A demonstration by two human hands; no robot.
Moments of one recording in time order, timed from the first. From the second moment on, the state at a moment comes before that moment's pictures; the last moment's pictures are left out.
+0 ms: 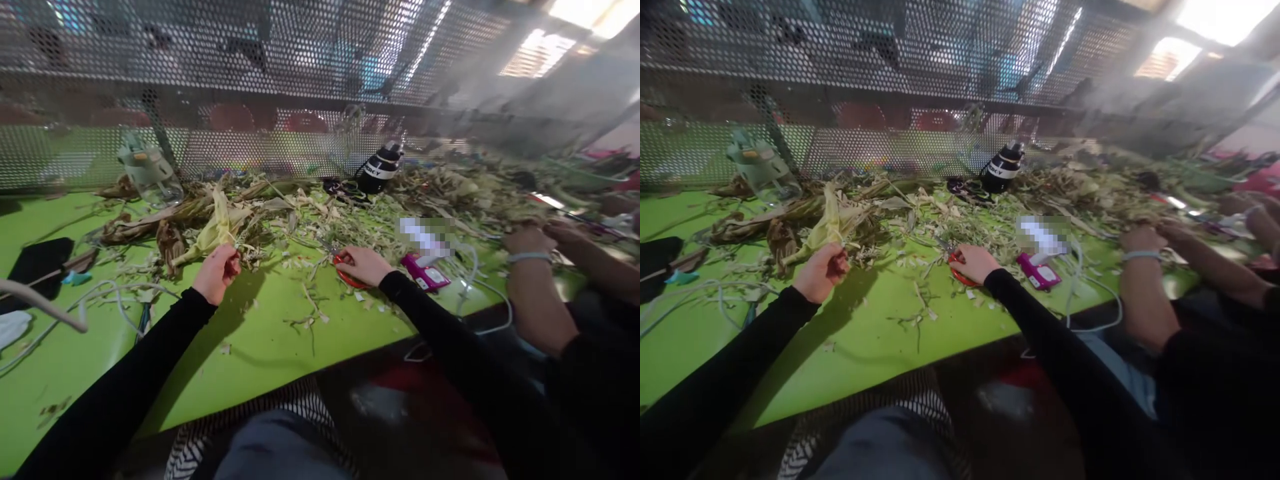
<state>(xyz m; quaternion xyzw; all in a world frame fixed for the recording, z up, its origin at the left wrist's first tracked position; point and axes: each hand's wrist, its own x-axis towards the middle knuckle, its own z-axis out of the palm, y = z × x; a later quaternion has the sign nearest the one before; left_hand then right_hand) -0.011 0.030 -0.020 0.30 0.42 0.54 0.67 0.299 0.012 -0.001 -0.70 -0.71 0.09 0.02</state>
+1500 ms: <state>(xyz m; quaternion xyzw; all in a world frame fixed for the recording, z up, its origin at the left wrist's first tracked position) 0.010 0.001 0.030 0.73 0.40 0.45 0.34 0.190 -0.067 0.103 -0.48 -0.85 -0.11 0.18</state>
